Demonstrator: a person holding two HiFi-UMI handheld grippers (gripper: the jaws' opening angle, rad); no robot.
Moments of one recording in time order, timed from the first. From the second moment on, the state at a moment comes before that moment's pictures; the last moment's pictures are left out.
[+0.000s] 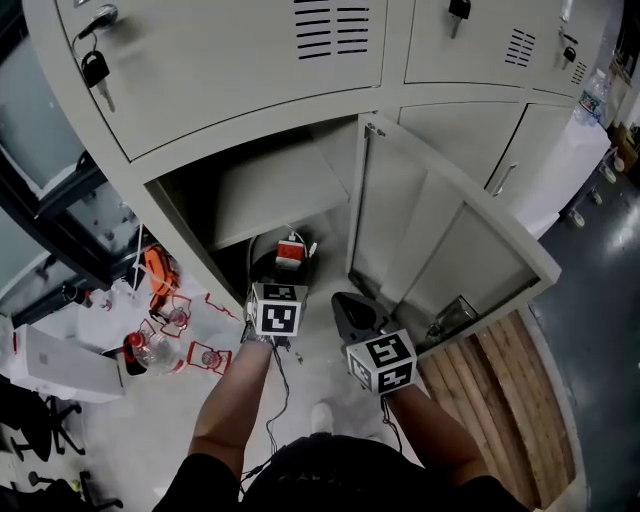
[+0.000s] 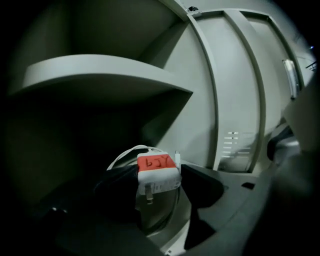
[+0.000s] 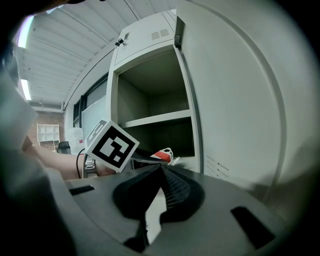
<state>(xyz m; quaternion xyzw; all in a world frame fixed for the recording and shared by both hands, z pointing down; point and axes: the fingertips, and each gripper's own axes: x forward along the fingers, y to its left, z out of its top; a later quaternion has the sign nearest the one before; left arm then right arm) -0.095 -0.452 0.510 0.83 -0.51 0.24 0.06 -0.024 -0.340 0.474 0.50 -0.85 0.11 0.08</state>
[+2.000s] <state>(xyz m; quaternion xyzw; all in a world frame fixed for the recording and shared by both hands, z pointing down) -0.097 -0.459 0.530 0.81 -0.52 0.27 0.01 -0.019 -0.332 0.486 0.50 -0.85 0.13 0.08</state>
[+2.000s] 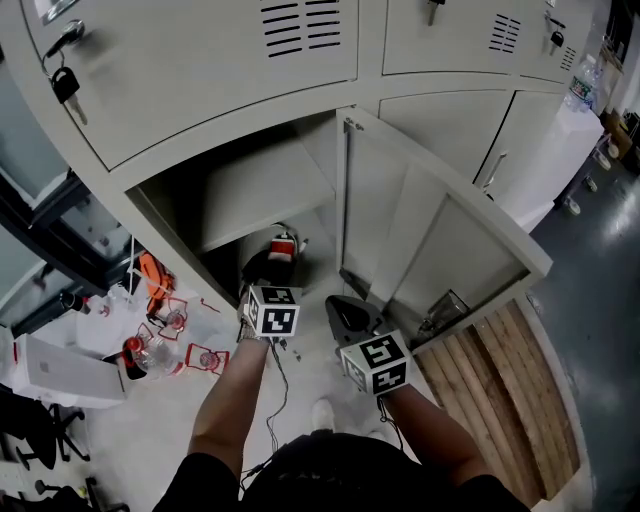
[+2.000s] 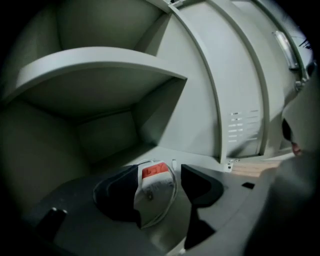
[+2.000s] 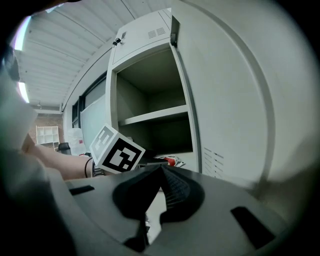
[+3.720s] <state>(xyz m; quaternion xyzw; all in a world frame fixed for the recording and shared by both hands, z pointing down) -0.117 -0.096 0.450 0.77 -0.62 0.15 0.03 -0.028 -0.123 0.458 0.37 -0.92 0.09 0.09</state>
